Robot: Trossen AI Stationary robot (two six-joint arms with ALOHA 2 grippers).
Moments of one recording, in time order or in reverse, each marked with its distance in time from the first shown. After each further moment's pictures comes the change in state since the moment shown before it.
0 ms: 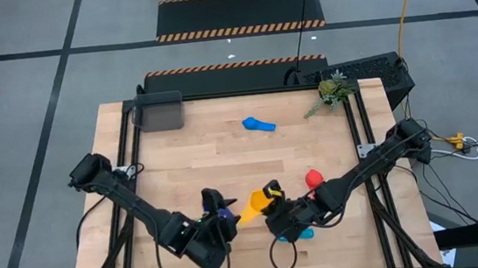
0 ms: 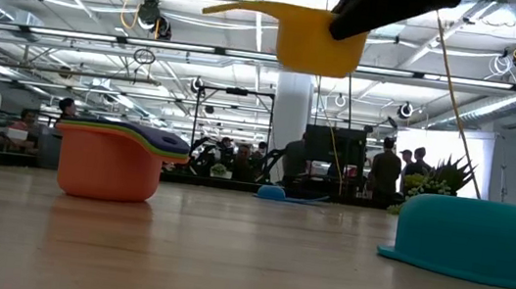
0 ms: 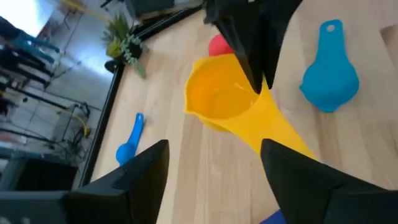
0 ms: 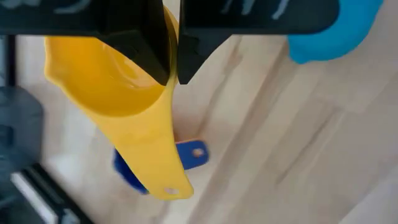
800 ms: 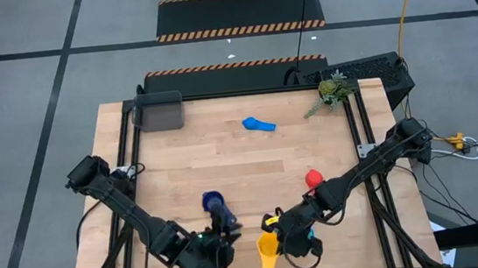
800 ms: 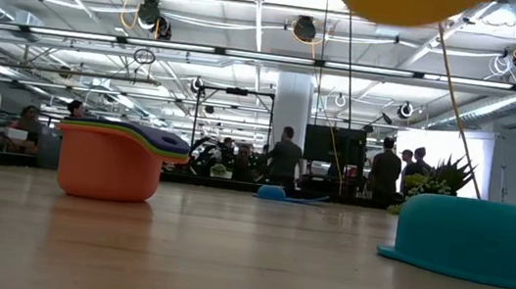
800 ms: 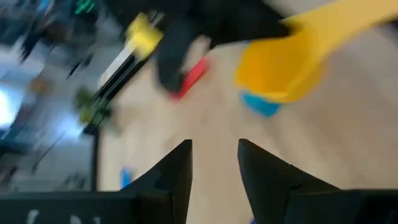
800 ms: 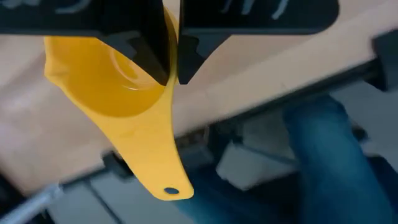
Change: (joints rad) left arm -0.081 0.000 0.002 0.168 0.142 0.401; right arm -0.023 -0.019 -0.110 0.289 -0.737 -0.308
